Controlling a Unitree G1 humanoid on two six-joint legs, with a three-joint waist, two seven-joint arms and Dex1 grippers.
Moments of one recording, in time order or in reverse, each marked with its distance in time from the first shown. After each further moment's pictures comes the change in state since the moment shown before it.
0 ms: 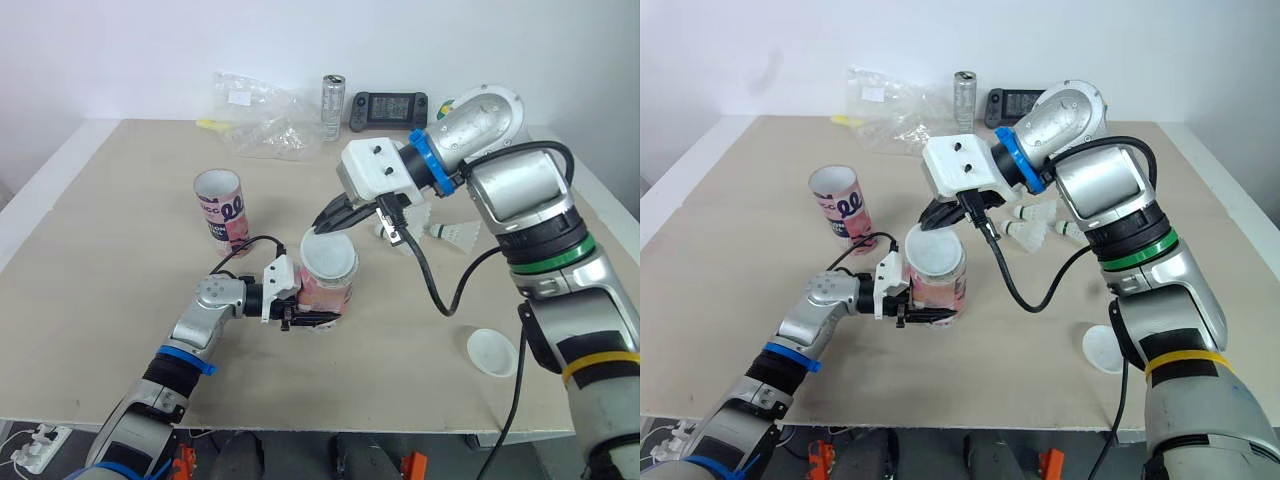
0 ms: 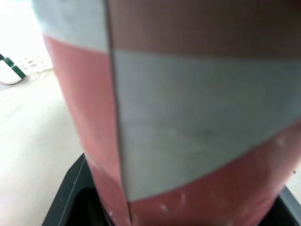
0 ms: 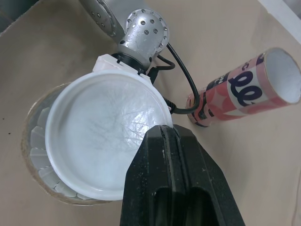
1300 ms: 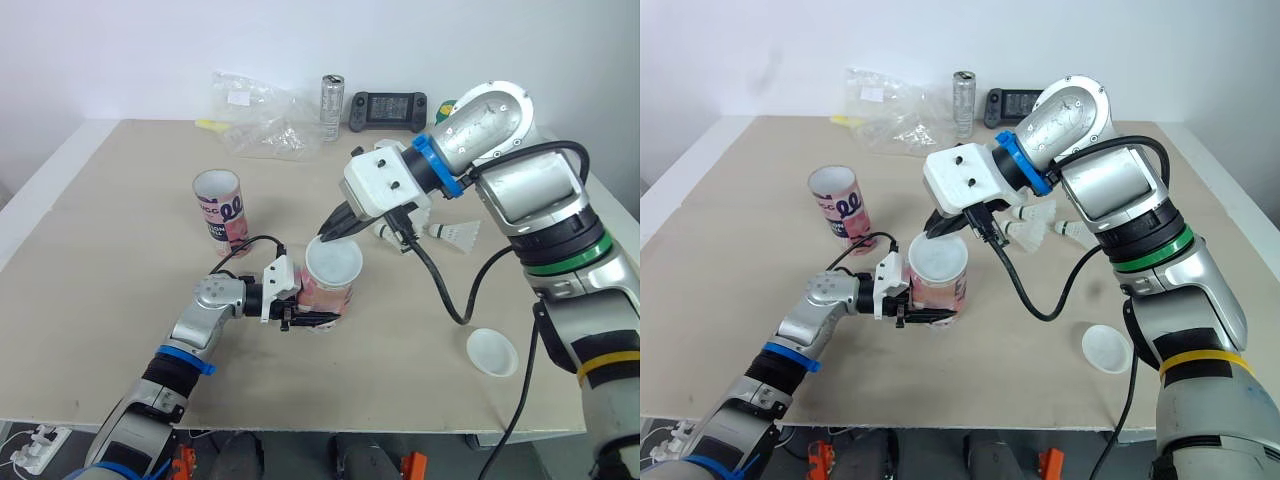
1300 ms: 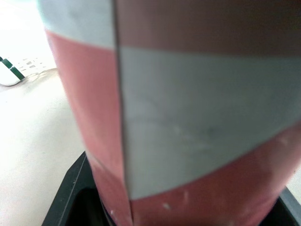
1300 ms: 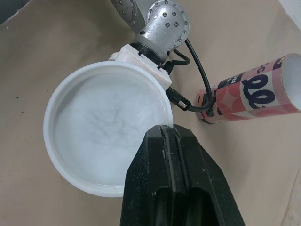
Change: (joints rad) left arm 0.000 0.003 -0.002 0.002 0.002 -0.001 -0.002; right arm -0.010 -0.062 0.057 -0.060 0.019 -0.046 0.006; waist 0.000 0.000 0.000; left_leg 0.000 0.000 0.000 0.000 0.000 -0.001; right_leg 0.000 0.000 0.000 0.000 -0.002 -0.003
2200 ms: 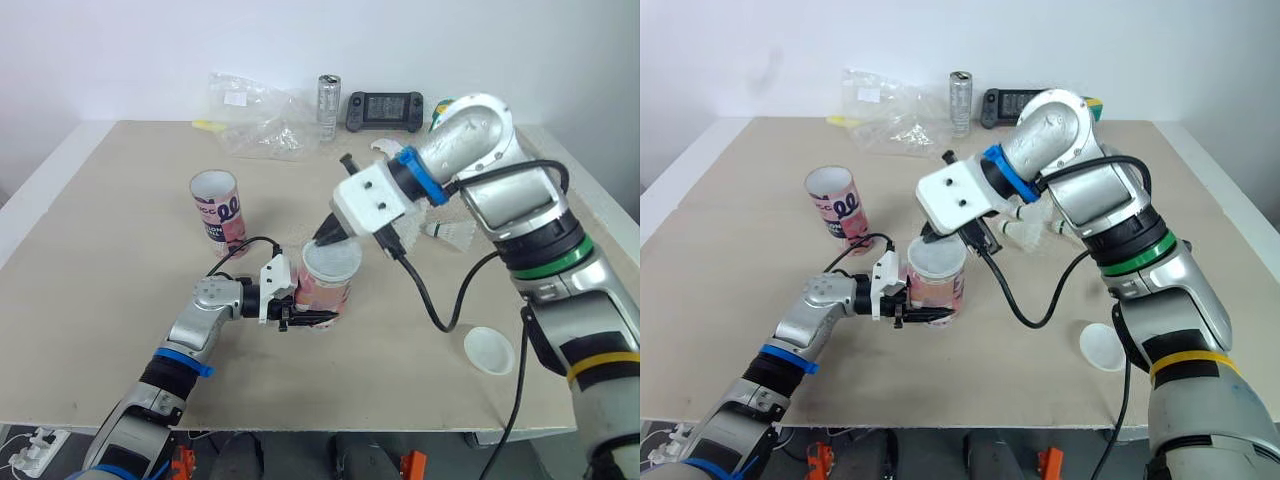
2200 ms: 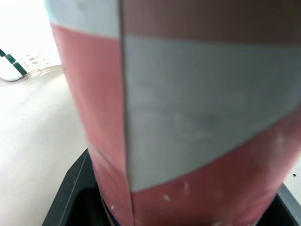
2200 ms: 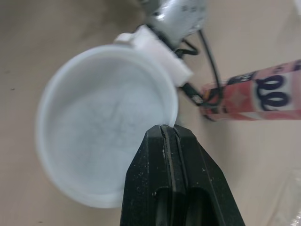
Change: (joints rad) left arm 0.015 0.005 0.010 -0.015 -0.018 0.027 0.013; right arm -0.018 0.058 -0.012 0.052 -0.091 -0.128 -0.007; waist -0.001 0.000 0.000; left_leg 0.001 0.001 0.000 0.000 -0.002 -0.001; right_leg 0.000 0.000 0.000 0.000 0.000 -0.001
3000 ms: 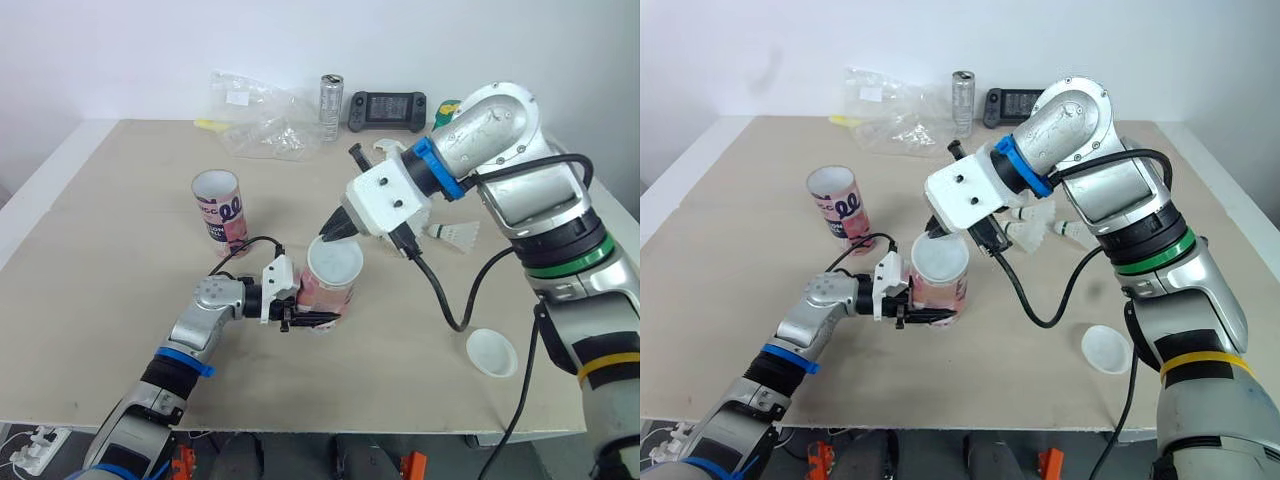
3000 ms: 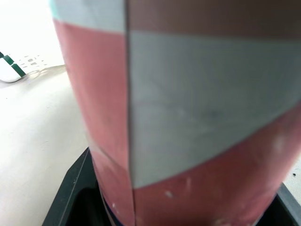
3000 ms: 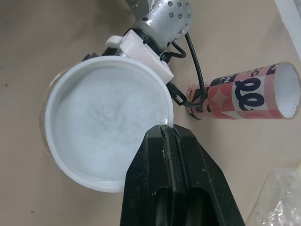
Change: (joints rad) left arm -0.002 0.000 -0.013 -0.002 0.001 -0.001 0.001; right arm 0.028 -0.063 0.008 -0.084 0.013 -0.033 0.006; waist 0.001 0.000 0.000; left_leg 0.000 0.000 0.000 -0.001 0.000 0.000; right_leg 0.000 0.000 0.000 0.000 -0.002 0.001
